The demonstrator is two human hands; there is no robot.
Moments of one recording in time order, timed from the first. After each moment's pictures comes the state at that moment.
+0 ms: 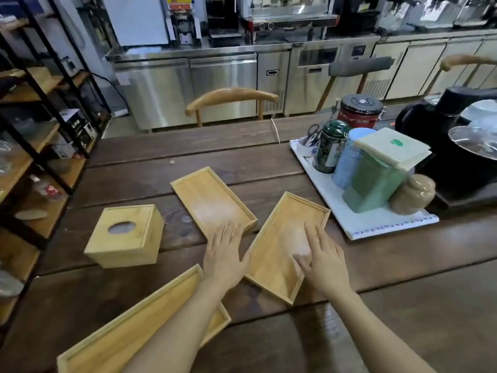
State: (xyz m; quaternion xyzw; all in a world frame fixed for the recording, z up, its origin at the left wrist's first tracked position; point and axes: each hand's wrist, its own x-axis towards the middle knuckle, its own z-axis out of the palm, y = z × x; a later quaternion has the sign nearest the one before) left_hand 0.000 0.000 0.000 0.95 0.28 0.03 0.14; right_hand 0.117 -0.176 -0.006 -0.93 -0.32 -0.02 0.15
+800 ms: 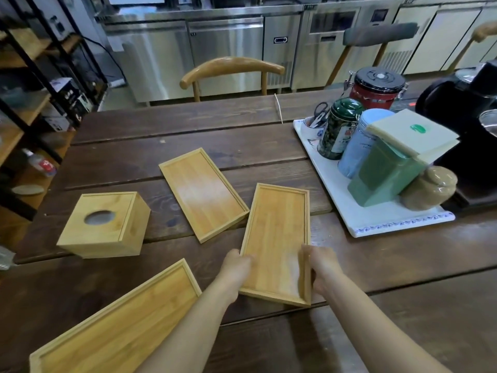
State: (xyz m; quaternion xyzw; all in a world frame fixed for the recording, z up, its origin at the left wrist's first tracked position) left_hand 0.036 -0.037 -0.015 0.62 0.51 -0.06 0.59; right_hand 0.144 -0.154 -0.004 -0.72 0.18 0.37 0.56
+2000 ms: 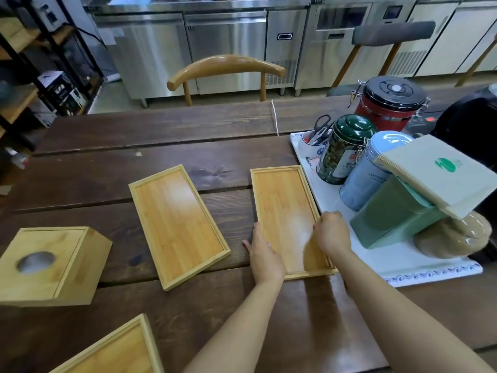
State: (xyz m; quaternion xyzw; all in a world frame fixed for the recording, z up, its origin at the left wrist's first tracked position) left_hand 0.199 -0.047 -0.046 0.67 0.52 0.12 0.51; right_hand 0.319 -0.101 -0.032 -0.97 -0.16 0.13 0.16
